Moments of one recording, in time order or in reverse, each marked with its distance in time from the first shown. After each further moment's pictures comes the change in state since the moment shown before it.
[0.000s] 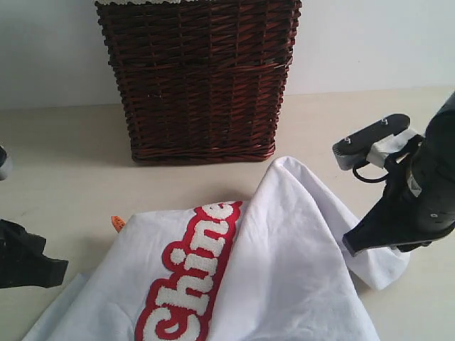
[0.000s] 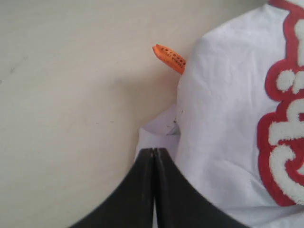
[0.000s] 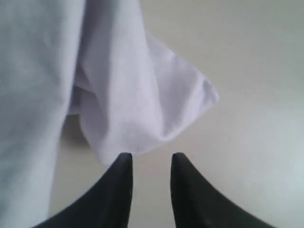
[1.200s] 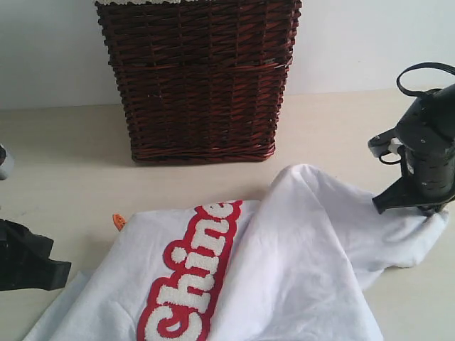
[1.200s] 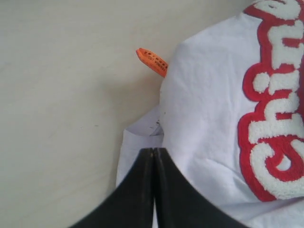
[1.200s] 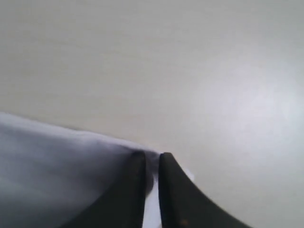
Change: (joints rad) left arm 0.000 -0.019 0.001 -0.080 -0.028 0.069; right arm -0.375 0.581 -0.310 -0.345 -0.100 0.191
